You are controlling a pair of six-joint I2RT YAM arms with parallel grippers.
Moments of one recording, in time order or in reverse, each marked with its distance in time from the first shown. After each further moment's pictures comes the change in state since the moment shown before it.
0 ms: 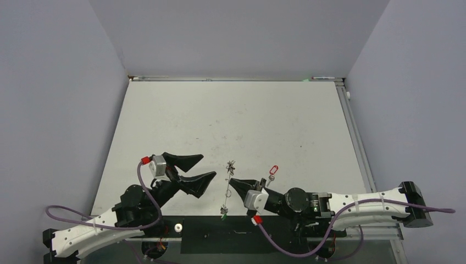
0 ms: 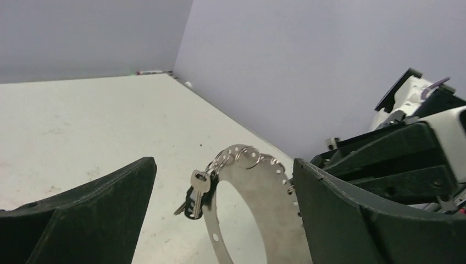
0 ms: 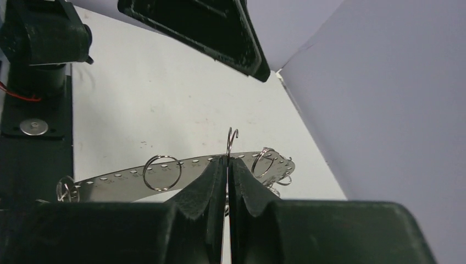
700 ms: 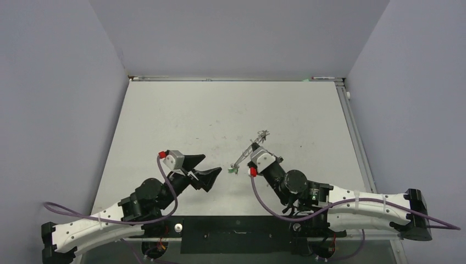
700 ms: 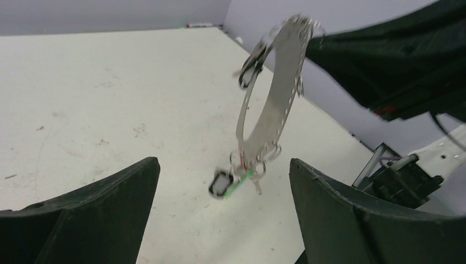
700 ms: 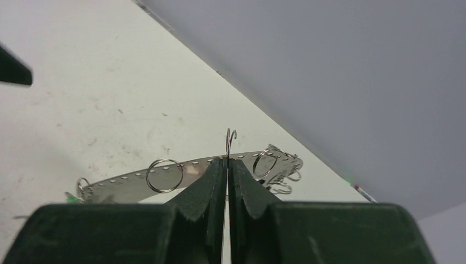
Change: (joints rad) left arm 0.000 0.125 0.040 -0.122 -0.128 0.016; right arm -0.149 0.058 0.090 -0.021 0.439 -0.015
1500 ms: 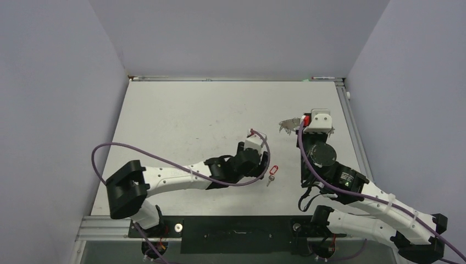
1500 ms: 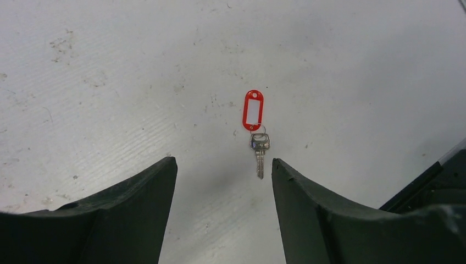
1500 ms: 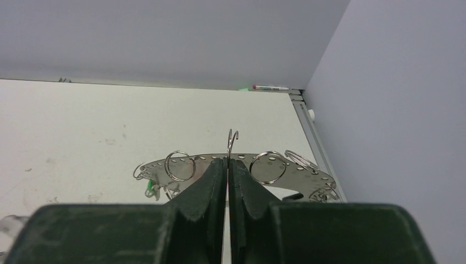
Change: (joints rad) left arm -0.029 1.171 0.649 -0.214 0.001 -0.208; right arm -0.320 -0.089 0.341 -0.487 0.418 0.401
